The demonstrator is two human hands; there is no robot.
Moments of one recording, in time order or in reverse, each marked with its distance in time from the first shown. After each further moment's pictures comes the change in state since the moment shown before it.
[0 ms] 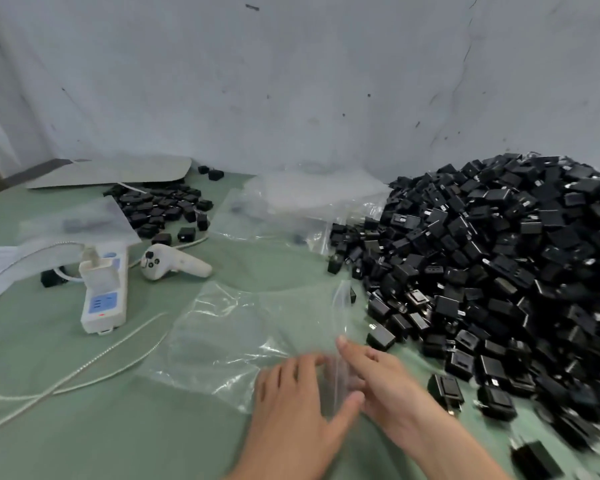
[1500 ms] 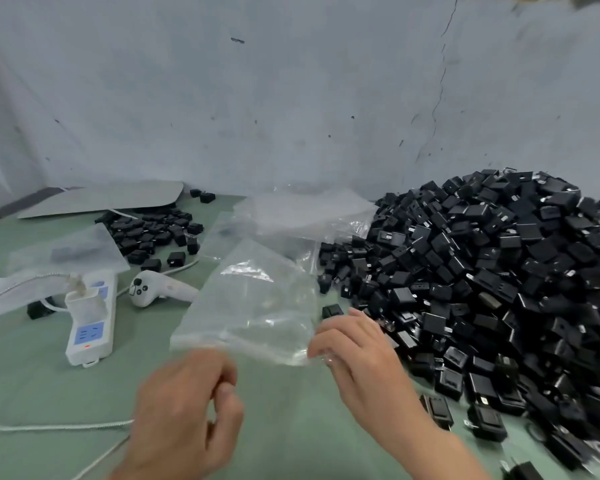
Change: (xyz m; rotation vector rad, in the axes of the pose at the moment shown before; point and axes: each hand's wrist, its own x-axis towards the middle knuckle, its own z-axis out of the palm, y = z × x) left_hand 0.007 -0.058 -0.066 -0.048 0.786 0.533; right_hand -0.008 -0.030 0.000 -1.225 0.139 -1.348
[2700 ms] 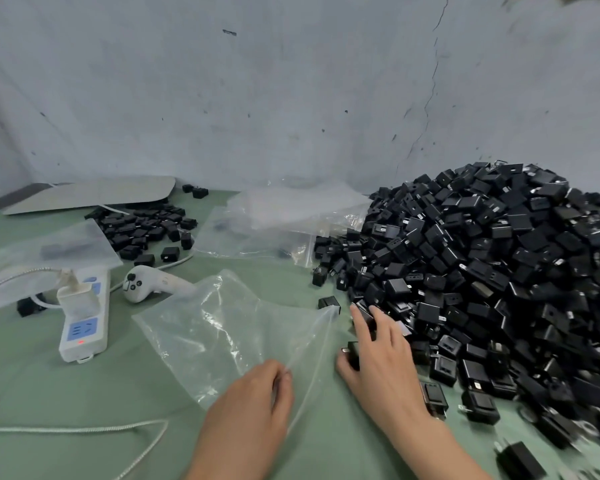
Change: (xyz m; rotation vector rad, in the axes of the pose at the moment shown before) left_hand -0.010 0.047 0.035 -0.055 -0.533 -0.567; right_hand -0.036 0.040 0.028 -0.498 -0.255 0.581
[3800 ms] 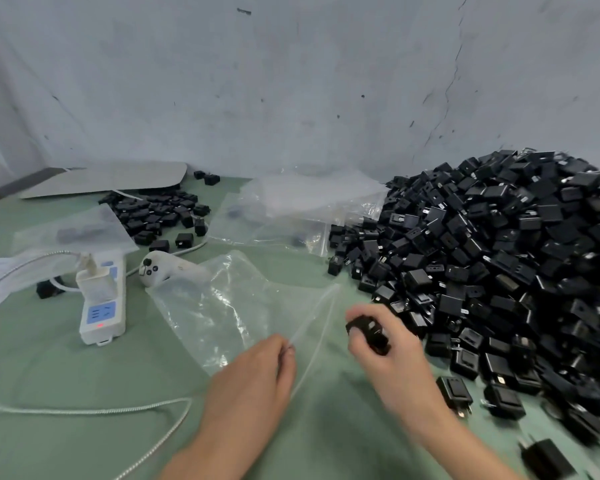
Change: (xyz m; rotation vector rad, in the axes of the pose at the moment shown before) left_hand 0.014 -0.013 -0.014 0.129 -0.018 -0.008; right_hand -0.007 -0.030 -0.031 0.961 0.023 0.077
